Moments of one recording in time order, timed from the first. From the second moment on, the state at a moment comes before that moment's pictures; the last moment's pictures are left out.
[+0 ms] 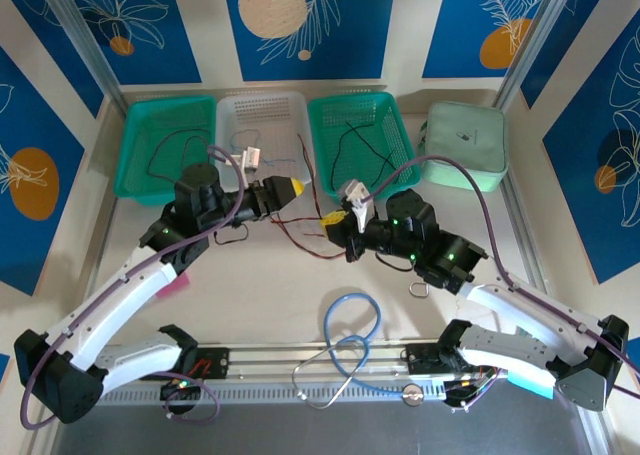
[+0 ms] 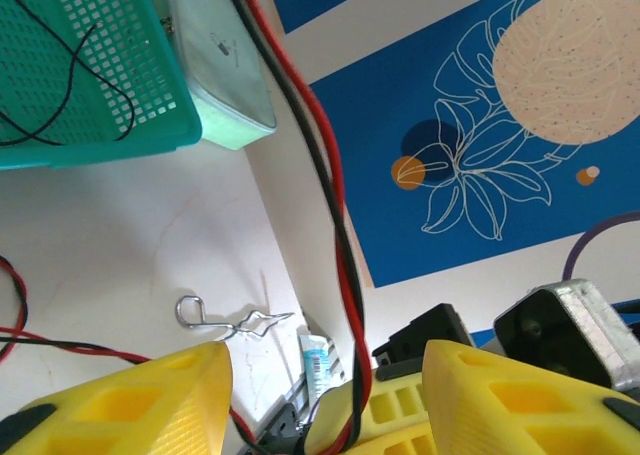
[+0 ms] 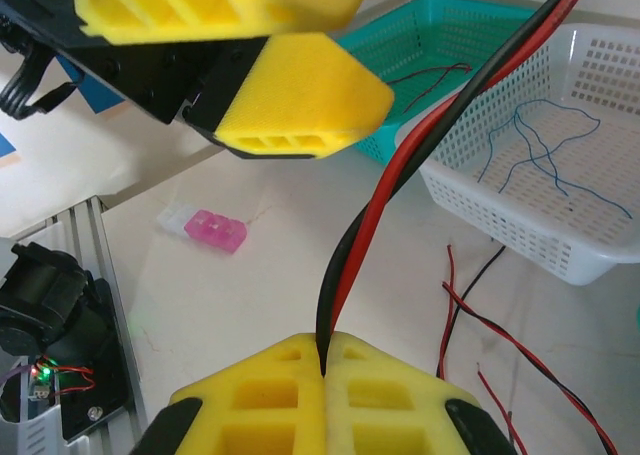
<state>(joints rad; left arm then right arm) -0.59 1.05 0.97 -0.11 0.53 -1.00 0.86 0.96 0.90 -0.26 -0.21 0.13</state>
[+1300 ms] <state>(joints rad) -0.61 0.88 0.95 -0.31 0.44 -0.24 0.72 0.88 1.06 -0.37 -0.33 0.29</state>
